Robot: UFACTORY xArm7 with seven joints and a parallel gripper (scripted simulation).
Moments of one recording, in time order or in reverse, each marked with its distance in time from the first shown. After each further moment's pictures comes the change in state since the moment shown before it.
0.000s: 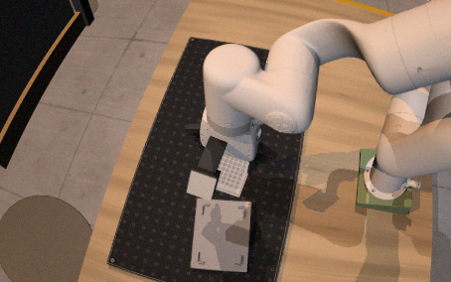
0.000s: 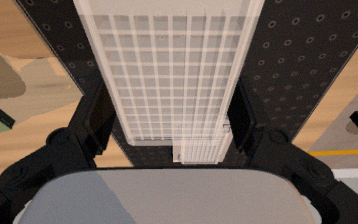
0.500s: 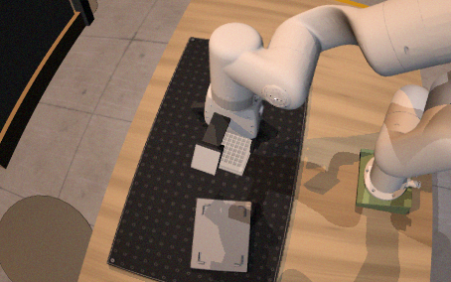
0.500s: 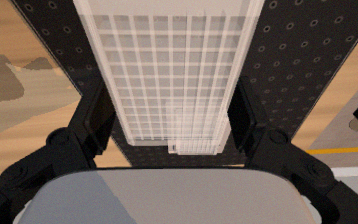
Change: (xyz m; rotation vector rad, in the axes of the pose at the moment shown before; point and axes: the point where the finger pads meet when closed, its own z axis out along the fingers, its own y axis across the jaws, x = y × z) arm -0.044 0.010 0.000 0.000 0.000 0.002
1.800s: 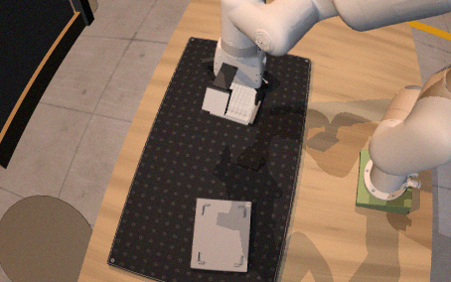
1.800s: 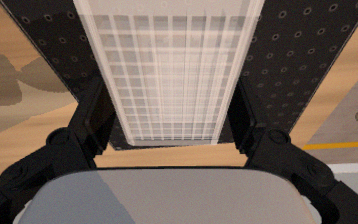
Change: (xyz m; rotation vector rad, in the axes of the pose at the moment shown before) arm -0.111 0.026 0.000 0.000 0.000 0.000
